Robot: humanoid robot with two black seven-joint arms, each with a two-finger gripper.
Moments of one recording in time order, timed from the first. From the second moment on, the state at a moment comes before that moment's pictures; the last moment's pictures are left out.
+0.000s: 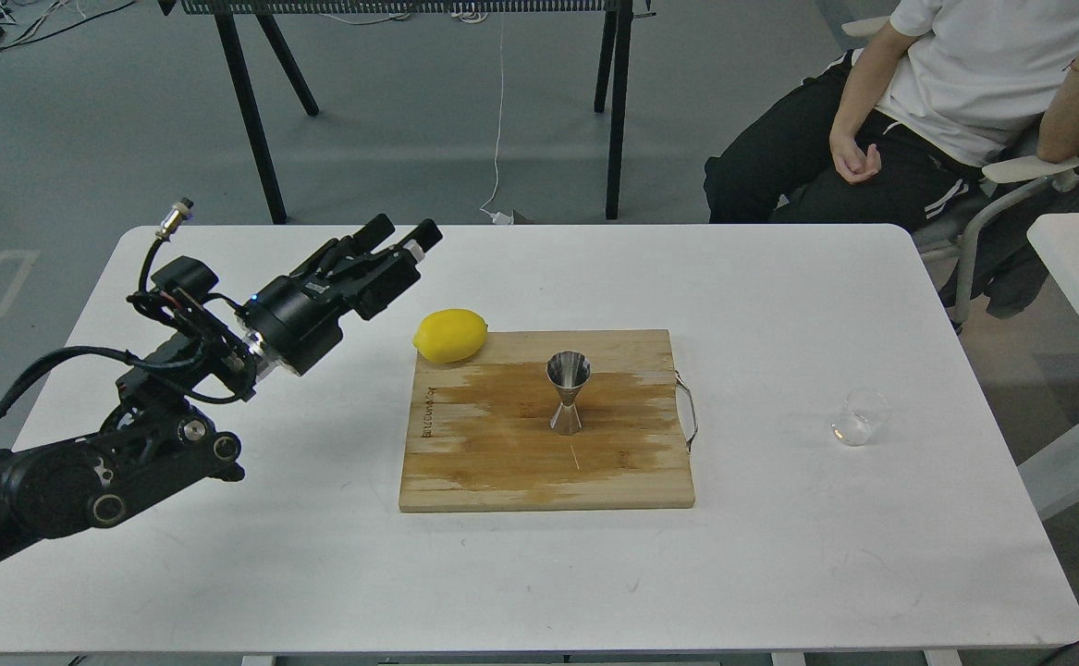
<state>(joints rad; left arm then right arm) -0.67 0.54 -0.46 -1.19 1.28 0.36 -0.49 0.24 -0.59 1.46 0.66 0.11 0.49 0.06</state>
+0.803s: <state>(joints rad) -0.68 0.45 -0.89 -0.80 -0.12 -0.43 -0.31 -0.16 -0.56 1.43 1.18 0.48 0.49 -0.02</state>
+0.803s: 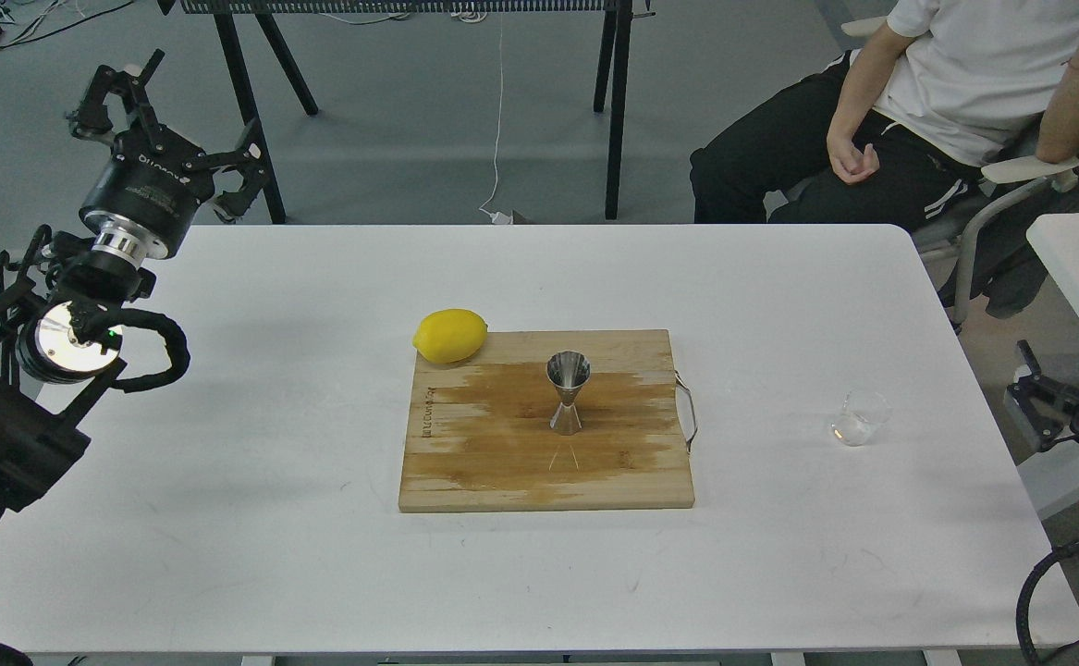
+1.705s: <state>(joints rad) -0.73 0.37 -0.89 -0.62 -0.13 -0.49 -0.31 -0.15 -0.32 1.38 1.11 0.44 0.39 -0.08</state>
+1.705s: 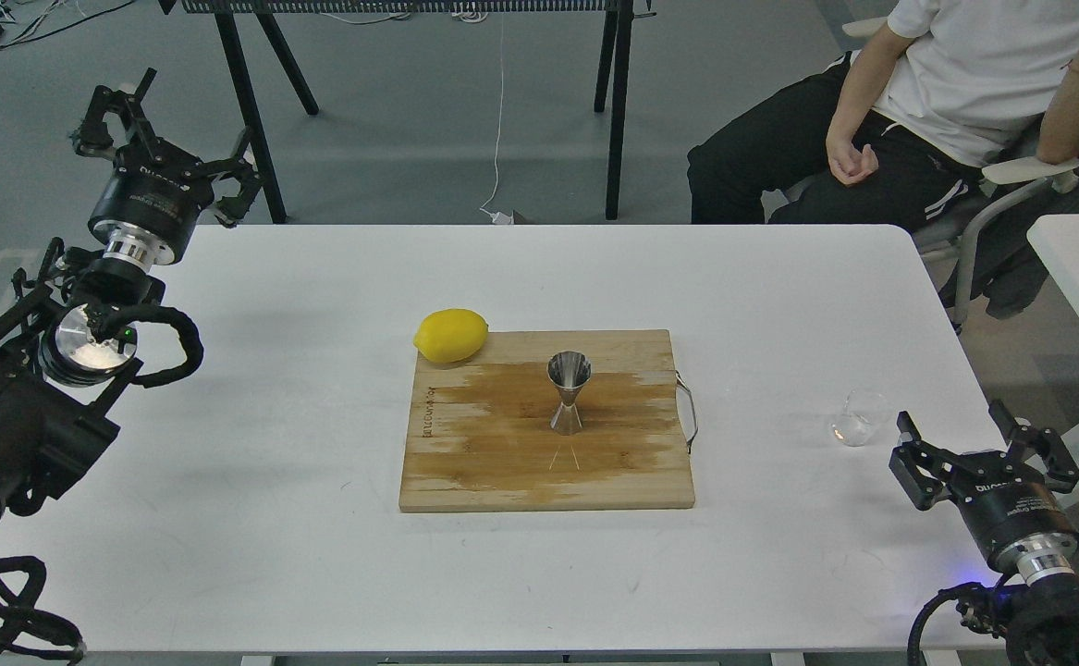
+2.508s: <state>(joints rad) -0.73 0.38 -0.89 -0.62 -0.12 -0.49 -0.31 0.06 -0.25 1.29 0.96 0.42 0.09 -0.09</state>
